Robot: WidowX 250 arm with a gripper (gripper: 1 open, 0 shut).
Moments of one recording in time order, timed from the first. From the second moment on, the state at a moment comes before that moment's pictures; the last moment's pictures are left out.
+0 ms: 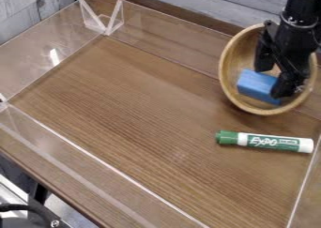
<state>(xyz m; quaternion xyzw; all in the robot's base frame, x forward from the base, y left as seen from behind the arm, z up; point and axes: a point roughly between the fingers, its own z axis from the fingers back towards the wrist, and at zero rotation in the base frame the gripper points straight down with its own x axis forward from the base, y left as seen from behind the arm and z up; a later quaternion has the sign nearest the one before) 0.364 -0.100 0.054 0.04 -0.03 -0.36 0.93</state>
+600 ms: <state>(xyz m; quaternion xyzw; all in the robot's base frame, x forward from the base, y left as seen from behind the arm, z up) 0.362 -0.098 0.045 0.04 -0.02 -0.37 0.93</state>
